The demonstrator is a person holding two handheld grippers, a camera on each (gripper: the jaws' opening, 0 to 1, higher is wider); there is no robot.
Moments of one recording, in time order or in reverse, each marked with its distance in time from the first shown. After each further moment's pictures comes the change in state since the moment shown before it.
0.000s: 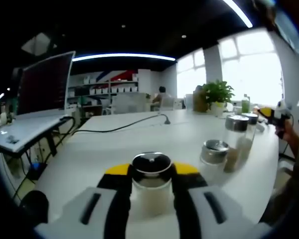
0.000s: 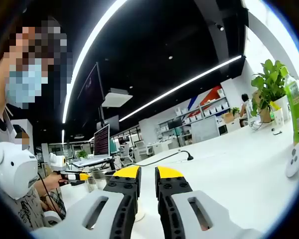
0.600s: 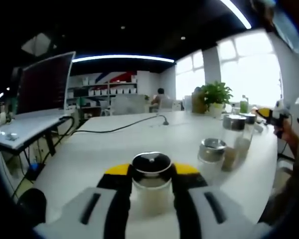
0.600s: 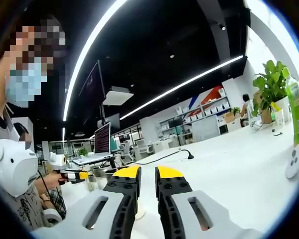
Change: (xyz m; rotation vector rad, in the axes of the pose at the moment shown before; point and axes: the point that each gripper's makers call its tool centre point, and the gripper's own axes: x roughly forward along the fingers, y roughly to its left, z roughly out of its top) left arm -0.004 -0.005 -0.003 0.003 -0.020 -0.014; right arm 0.000 0.003 -0.004 -0.013 0.016 0.007
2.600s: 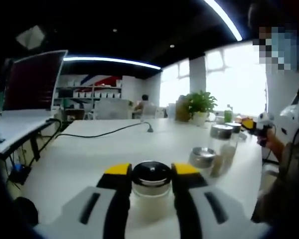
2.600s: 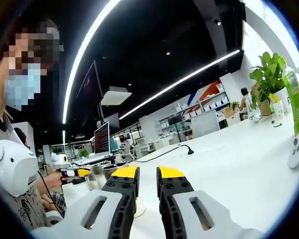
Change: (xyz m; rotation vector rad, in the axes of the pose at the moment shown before) left arm 0.002 -0.004 0.012 -0.052 -0.055 -0.208; right arm -0.001 -0.006 -0.012 0.054 0.011 -0.007
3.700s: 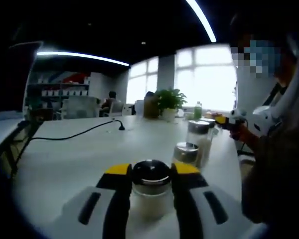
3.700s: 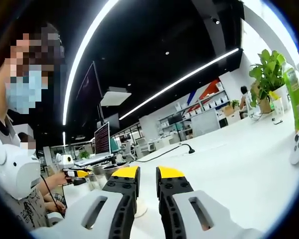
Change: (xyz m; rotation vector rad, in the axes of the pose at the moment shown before) left arm 0.005 -0.013 -0.003 0.027 0.033 -0.292; right arm 0.003 0.001 -0.003 0.017 0.000 0.002
